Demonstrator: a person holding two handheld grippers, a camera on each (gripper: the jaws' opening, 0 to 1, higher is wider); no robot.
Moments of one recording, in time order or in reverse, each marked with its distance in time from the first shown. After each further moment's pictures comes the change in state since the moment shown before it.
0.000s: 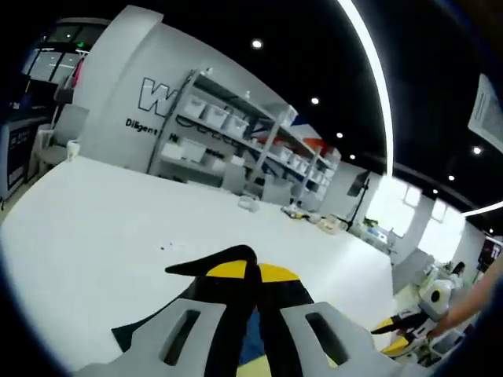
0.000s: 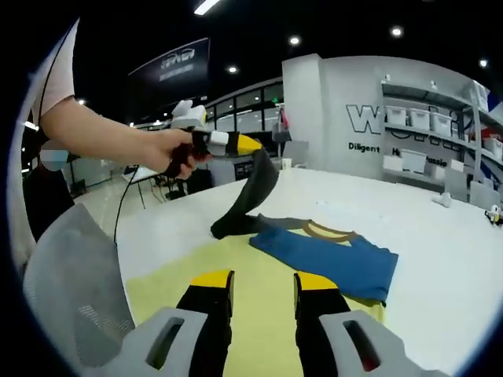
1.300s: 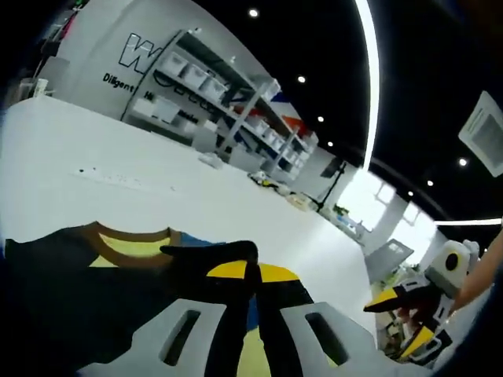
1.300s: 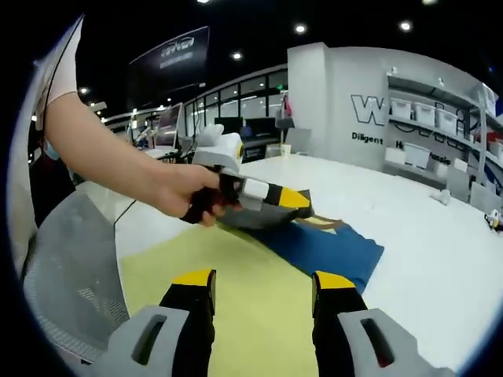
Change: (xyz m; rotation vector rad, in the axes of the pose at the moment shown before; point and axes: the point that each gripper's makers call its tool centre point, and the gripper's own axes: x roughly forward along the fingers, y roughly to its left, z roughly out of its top) left arm 0.098 -0.068 -0.135 -0.115 0.138 -0.165; right arm -0.013 -0.036 -0.012 -0.019 0.082 0.017
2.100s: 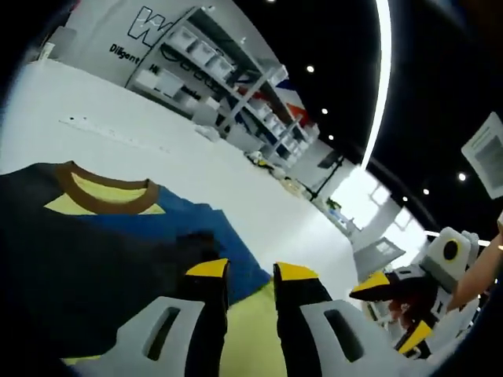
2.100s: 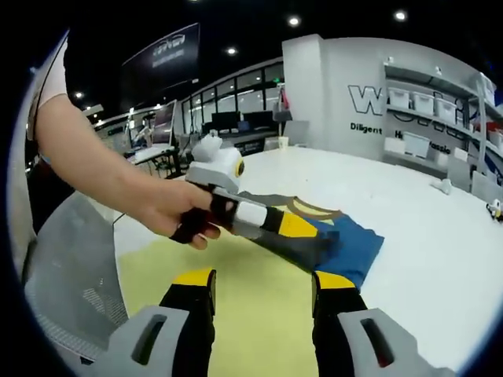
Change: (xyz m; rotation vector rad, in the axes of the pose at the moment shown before) left arm 0.016 -0.026 -0.051 -0.095 0.080 -0.026; right arm 0.004 -0.010 -0.008 0.037 0.038 0.016
